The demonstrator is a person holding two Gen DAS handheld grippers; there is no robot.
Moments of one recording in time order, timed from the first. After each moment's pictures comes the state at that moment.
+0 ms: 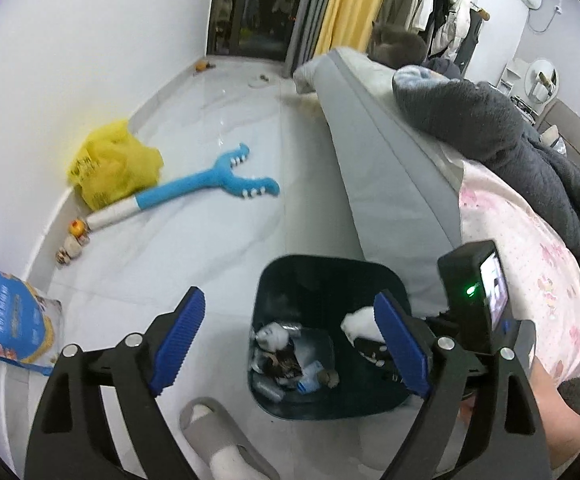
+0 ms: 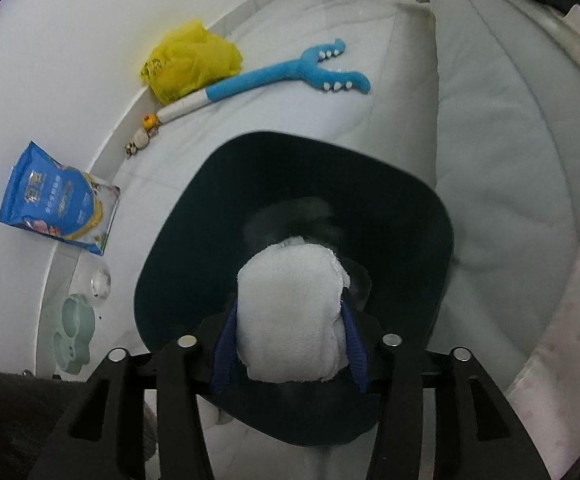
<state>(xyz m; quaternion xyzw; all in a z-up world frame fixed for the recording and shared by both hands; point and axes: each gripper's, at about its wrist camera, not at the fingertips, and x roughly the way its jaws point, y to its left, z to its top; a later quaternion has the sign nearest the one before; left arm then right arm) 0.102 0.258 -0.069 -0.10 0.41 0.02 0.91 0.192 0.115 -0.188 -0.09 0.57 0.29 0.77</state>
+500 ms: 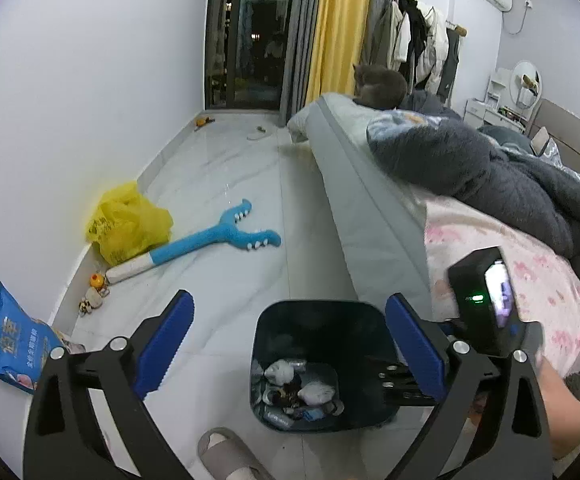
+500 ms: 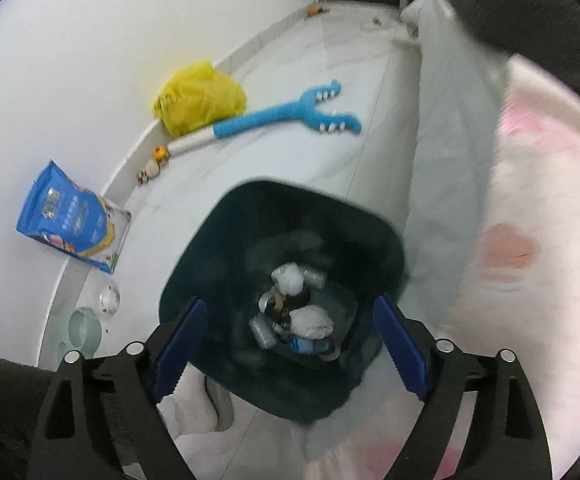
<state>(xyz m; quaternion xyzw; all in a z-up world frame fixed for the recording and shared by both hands) 0.074 0.226 -0.008 -0.06 0.33 0.03 0.94 0.177 0.078 -0.119 -0.07 0.50 0.30 0.81</state>
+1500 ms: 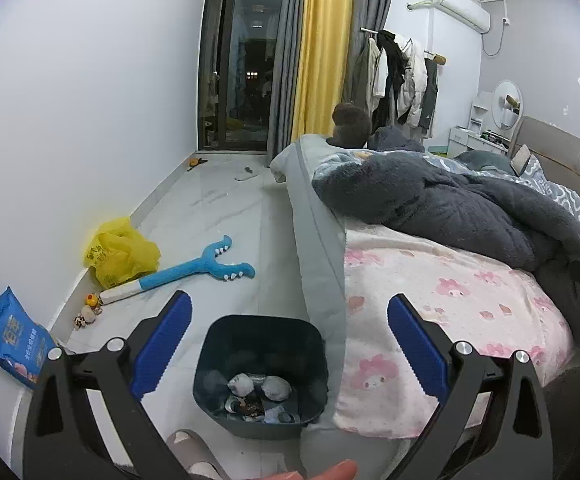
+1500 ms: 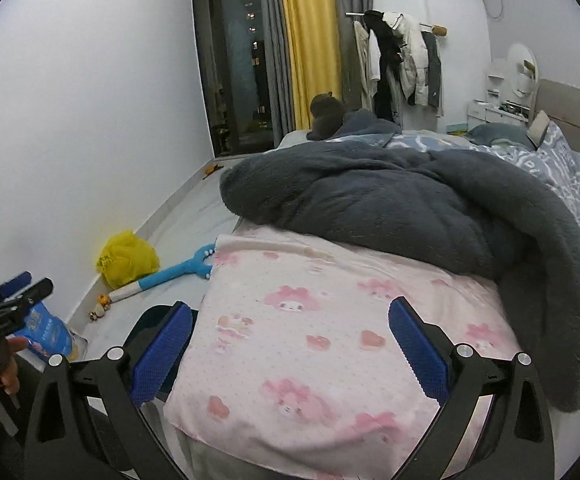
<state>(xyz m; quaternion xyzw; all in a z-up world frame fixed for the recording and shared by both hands) 0.014 0.118 0.034 -0.05 0.26 0.03 0.96 0.050 -0.225 0.048 0.03 0.27 0.16 0.95</state>
